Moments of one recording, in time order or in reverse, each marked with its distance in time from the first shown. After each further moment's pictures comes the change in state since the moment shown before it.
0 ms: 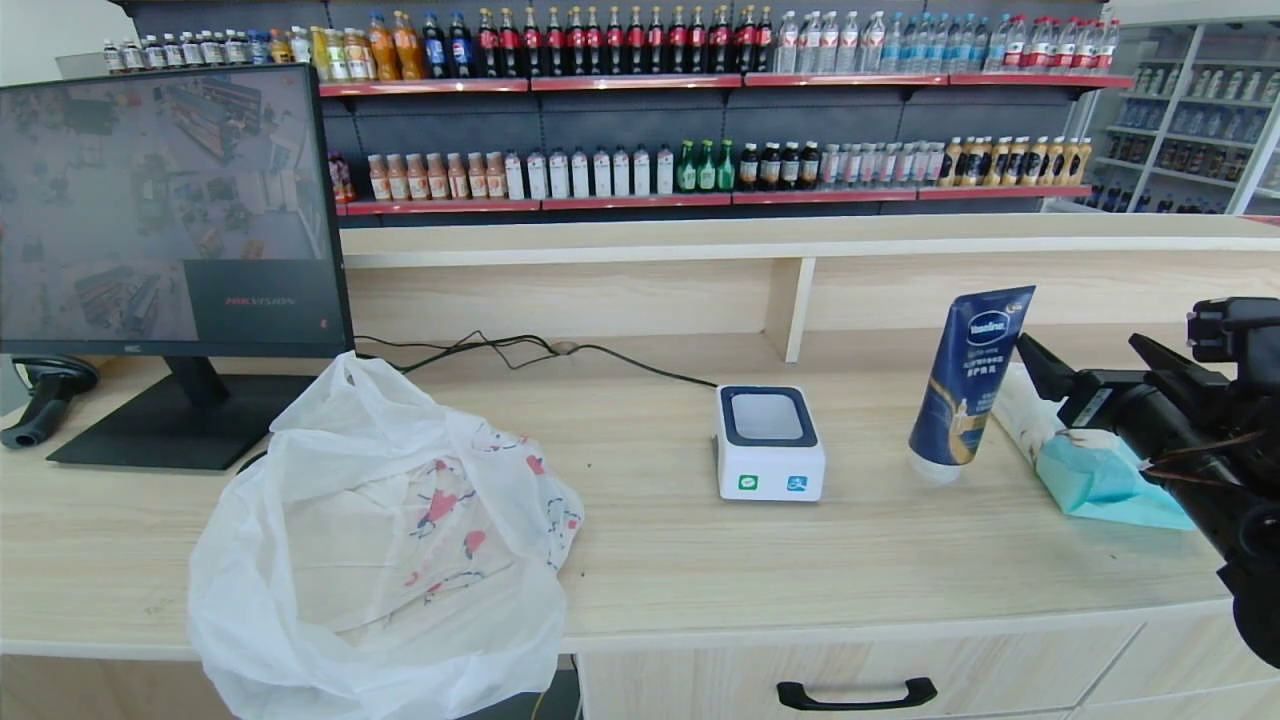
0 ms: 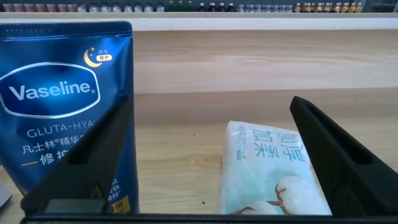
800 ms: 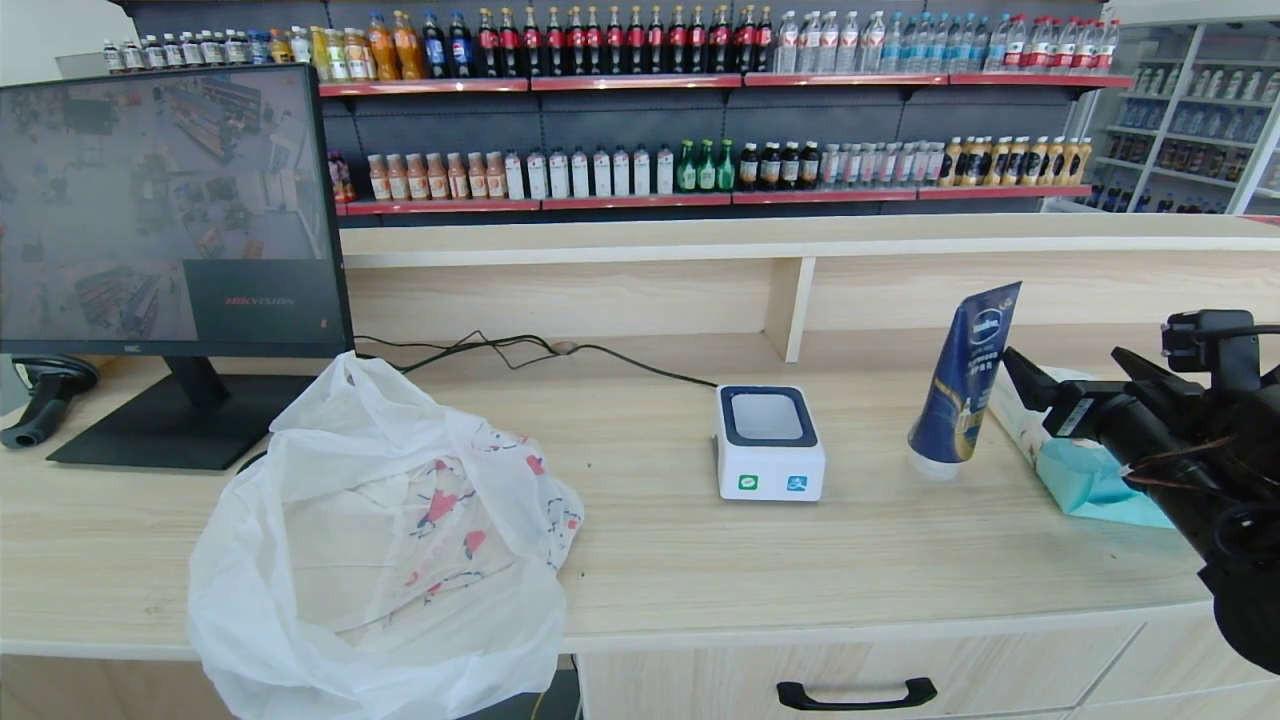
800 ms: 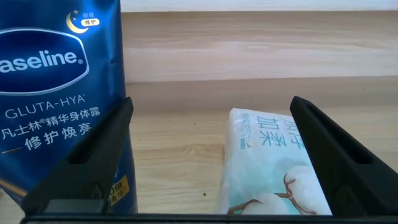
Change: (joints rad) left arm 0.000 0.000 0.000 0.000 0.000 0.000; right arm 0.000 0.049 -0.009 0.000 0.000 0.001
